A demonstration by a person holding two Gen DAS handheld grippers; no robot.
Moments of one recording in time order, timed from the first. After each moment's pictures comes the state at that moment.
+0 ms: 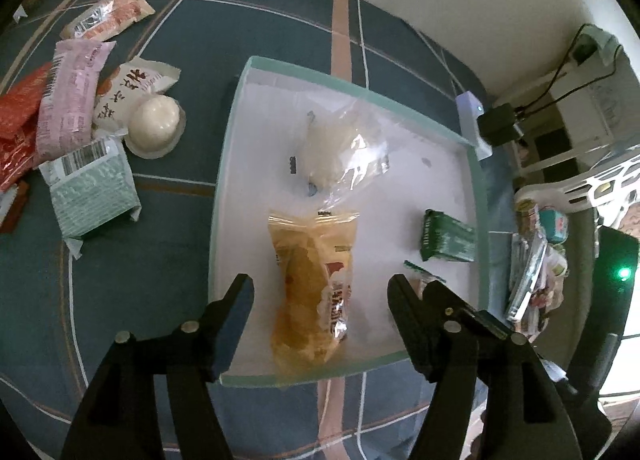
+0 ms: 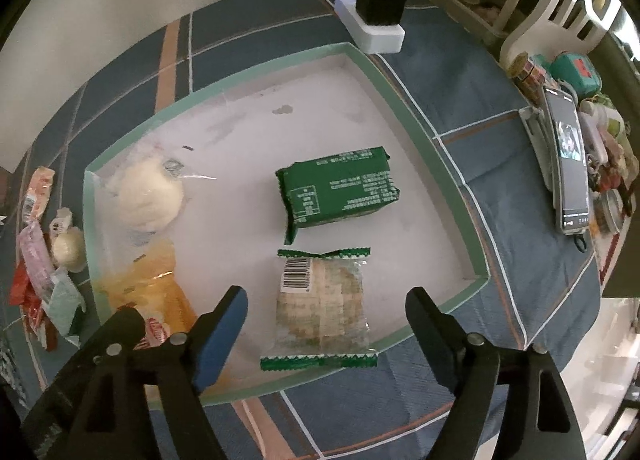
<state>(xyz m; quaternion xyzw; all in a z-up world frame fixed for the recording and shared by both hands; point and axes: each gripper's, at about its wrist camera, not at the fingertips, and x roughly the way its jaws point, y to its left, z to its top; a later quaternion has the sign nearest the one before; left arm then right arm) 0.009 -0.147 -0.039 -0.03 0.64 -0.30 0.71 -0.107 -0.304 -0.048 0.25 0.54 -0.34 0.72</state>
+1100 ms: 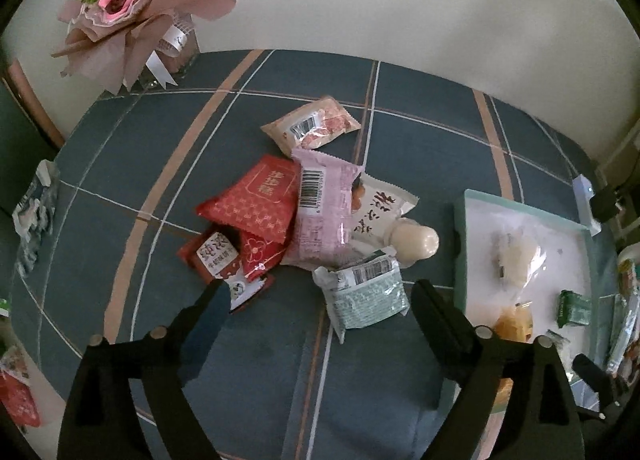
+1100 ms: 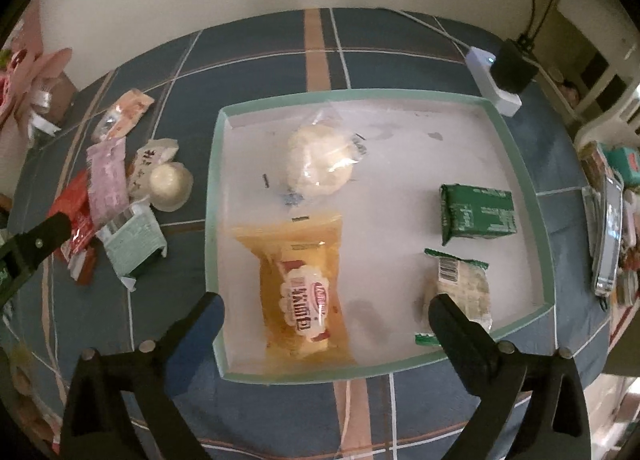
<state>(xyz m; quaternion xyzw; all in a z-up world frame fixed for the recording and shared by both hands) 0.065 -0.030 0.009 0.07 0.52 -0.12 0.84 -0.058 -0.203 -0.031 0.15 0.55 -0.24 0.79</state>
